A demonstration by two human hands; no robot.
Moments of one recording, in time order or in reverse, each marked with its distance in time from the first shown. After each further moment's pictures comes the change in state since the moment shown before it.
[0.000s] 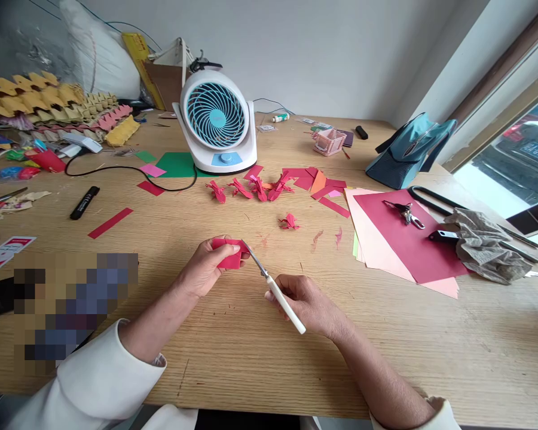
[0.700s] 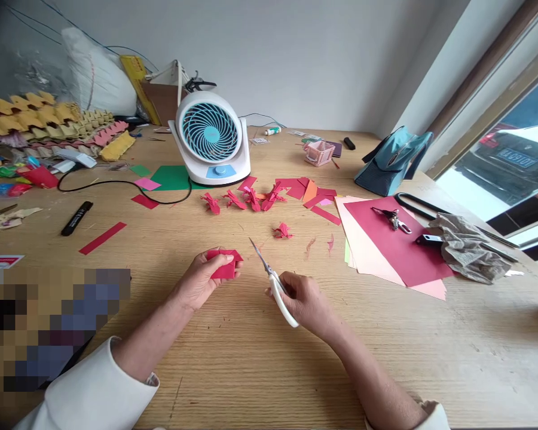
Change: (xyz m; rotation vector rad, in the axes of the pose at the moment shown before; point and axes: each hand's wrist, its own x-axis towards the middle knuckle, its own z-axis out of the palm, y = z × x) left_hand 0.003 -0.003 -0.003 -0.066 0.011 -0.054; right_hand 0.007 0.014 -0.009 -0.277 0.306 -0.061
